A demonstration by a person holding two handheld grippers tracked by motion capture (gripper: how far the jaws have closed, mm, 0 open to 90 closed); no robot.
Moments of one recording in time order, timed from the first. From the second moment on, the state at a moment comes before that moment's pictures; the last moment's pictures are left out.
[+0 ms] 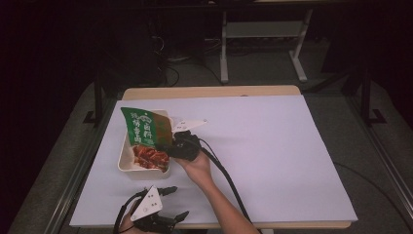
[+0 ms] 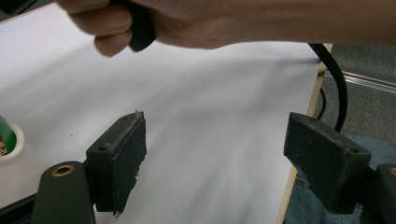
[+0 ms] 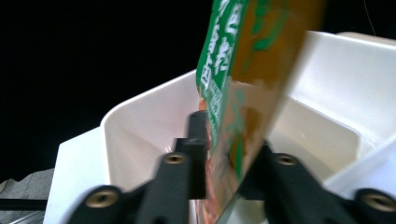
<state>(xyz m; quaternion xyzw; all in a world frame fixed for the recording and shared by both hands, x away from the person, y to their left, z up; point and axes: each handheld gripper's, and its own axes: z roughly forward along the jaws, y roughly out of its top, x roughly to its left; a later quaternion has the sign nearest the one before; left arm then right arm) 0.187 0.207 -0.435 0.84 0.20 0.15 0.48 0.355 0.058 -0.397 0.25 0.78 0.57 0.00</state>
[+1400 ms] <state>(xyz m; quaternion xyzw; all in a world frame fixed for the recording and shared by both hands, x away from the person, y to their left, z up) 0.195 0.205 -0.440 0.85 0.22 0.15 0.46 0.322 -0.057 -0.375 0.24 0.82 0.52 0.00</state>
